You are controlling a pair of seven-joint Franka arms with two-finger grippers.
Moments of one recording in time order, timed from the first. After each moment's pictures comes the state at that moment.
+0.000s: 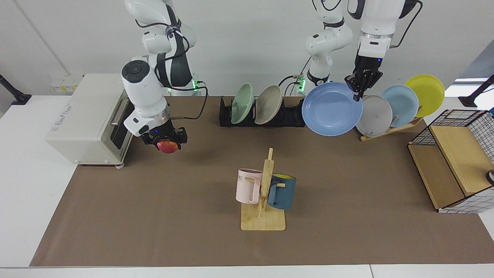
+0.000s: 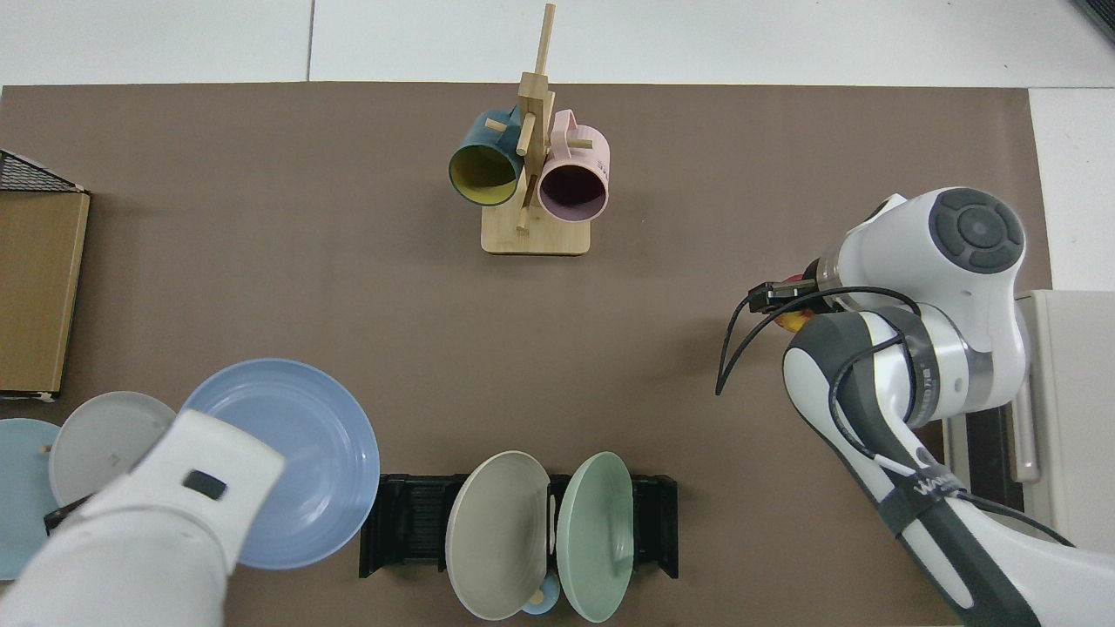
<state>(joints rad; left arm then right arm) 0.40 -0.40 -0.47 -2.08 -0.16 1.96 -0.31 0.23 0.10 -0.10 -1.90 0.01 2.04 0.10</state>
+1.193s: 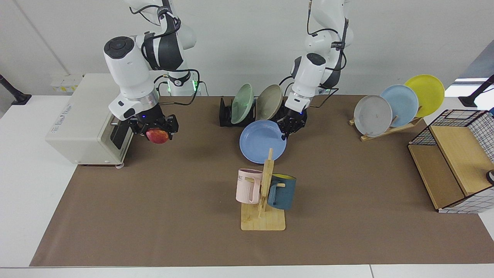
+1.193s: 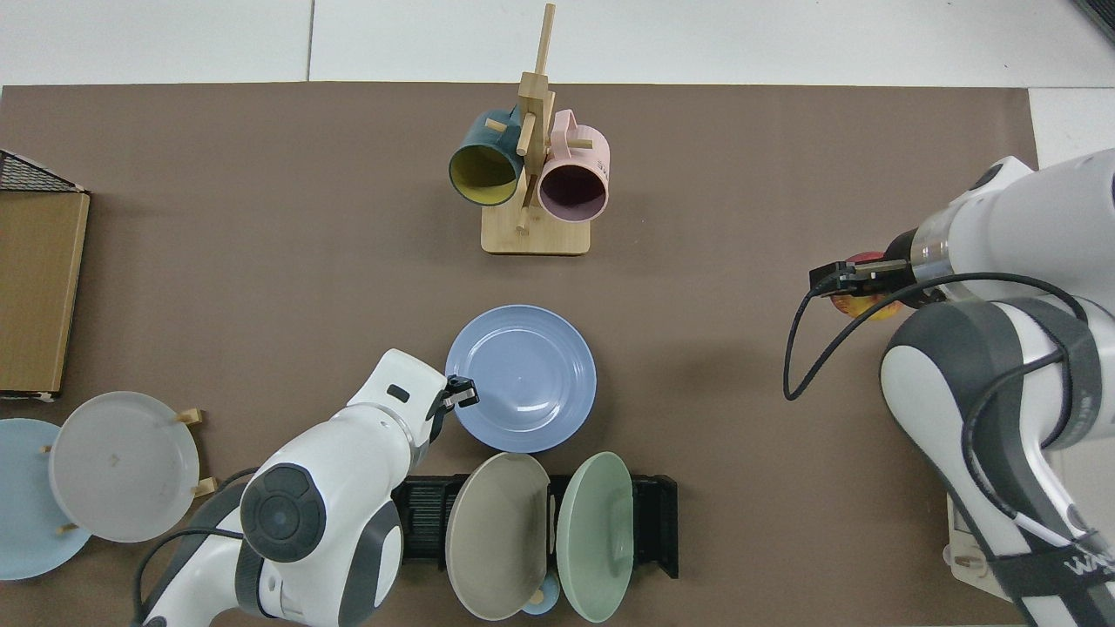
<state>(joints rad) 0.29 -0.10 -0.85 -2.49 -0.38 2.78 -0.44 0.21 0.04 -0.11 -1.87 0.01 1.97 0.08</state>
